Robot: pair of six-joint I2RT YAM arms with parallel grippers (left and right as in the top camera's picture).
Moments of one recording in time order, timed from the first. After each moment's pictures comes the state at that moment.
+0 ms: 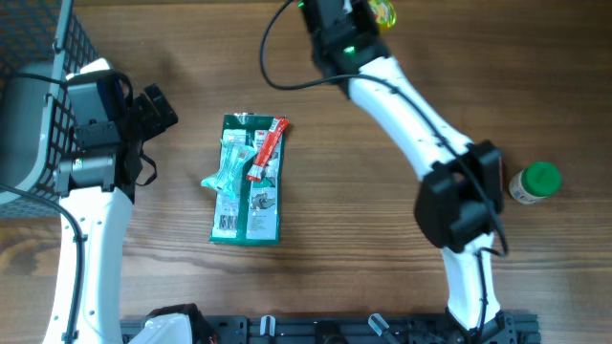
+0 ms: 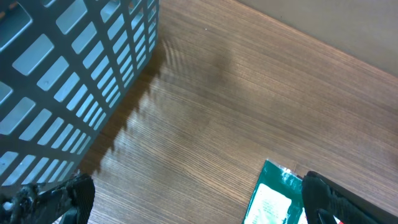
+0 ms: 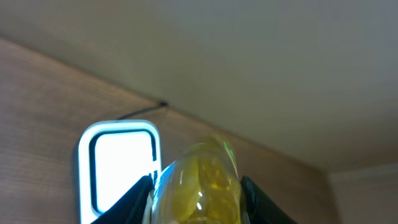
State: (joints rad) left arm 0.13 1.28 1.12 -0.60 -0.16 -0.32; right arm 0.54 2.24 2.02 -0.40 0.80 -0.29
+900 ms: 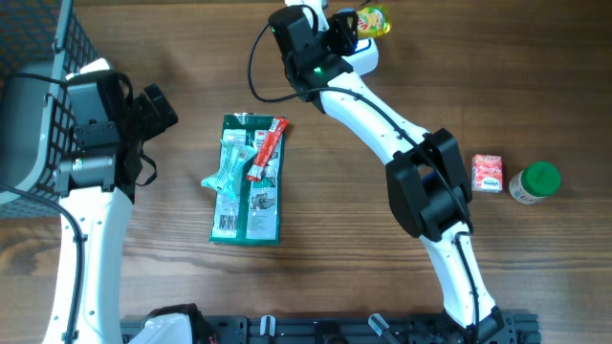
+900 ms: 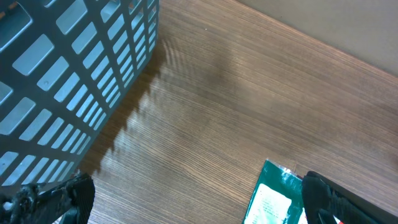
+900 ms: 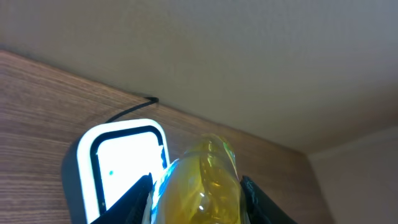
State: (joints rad) left arm 0.13 1.28 1.12 -0.60 -0.16 -0.32; right arm 0.59 2.37 2.01 -0.27 1.00 -0.22
